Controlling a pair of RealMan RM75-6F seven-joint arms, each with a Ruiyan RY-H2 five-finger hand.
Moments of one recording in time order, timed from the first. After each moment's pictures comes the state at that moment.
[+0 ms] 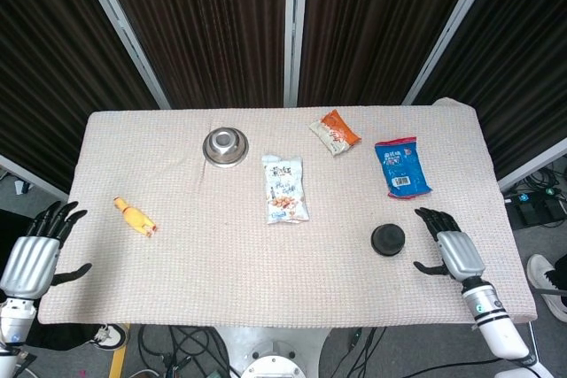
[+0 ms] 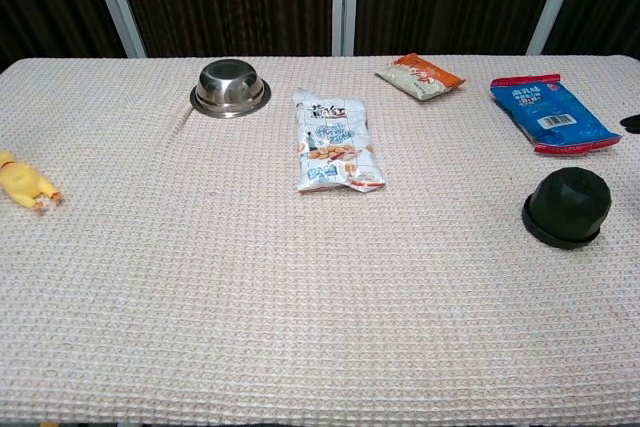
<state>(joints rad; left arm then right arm) -0.12 -1.16 -0.01 -1.54 1.56 1.48 -0.03 0.30 -1.37 0.03 -1.31 -1.48 1.13 0.27</state>
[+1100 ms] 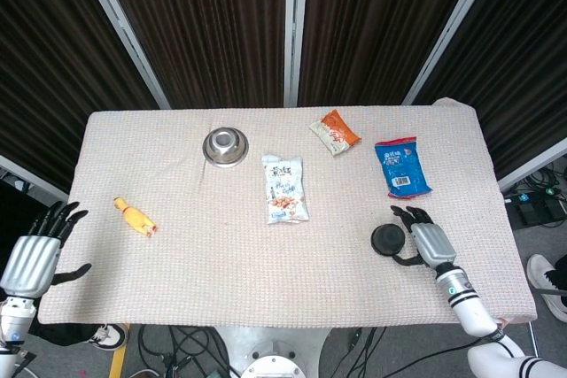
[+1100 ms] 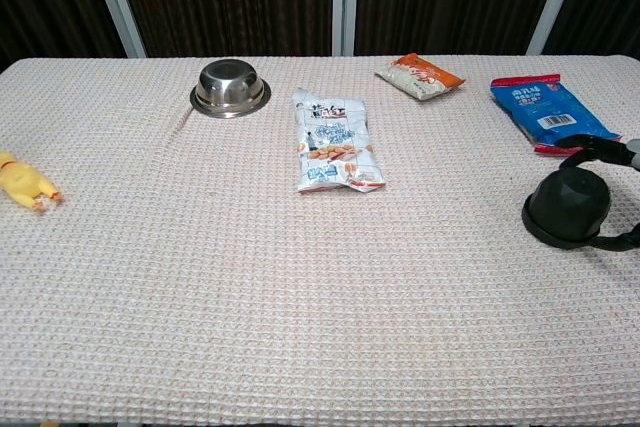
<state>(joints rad) -0.13 -1.15 -0.01 -1.54 1.56 1.46 -0.02 0.40 -1.49 0.05 -1.21 -1.42 0.98 0.27</state>
